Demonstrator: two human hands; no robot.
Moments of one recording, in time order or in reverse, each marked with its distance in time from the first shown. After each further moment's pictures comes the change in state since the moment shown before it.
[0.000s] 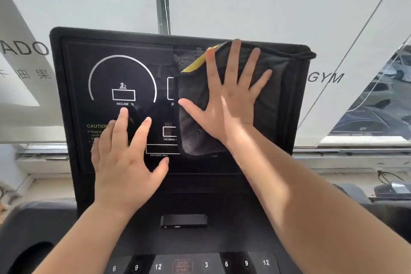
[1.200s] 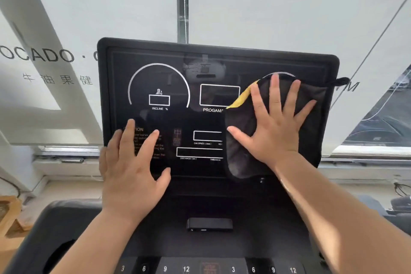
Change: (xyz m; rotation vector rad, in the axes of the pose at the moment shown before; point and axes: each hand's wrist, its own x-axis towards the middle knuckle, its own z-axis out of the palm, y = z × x) left_hand -0.010 -0.050 -0.011 0.015 -0.042 -0.055; right_hand -0.040 0.037 0.016 -0.041 -0.031 -0.016
